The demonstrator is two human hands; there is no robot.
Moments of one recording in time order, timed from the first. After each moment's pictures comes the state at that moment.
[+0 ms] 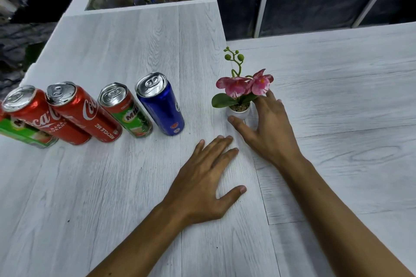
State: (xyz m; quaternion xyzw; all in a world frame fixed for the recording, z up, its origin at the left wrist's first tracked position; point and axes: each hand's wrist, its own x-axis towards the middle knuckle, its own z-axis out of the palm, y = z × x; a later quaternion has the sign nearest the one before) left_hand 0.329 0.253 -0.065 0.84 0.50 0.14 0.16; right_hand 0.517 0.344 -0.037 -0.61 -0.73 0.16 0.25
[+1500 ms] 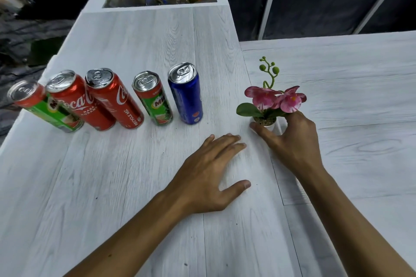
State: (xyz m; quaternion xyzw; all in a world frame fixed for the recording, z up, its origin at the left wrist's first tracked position) left_hand 0.302 0.238 -0.039 0.84 0.47 0.17 0.21; right_hand 0.522 0.304 -0.039 -0.63 -0.68 0.14 0.35
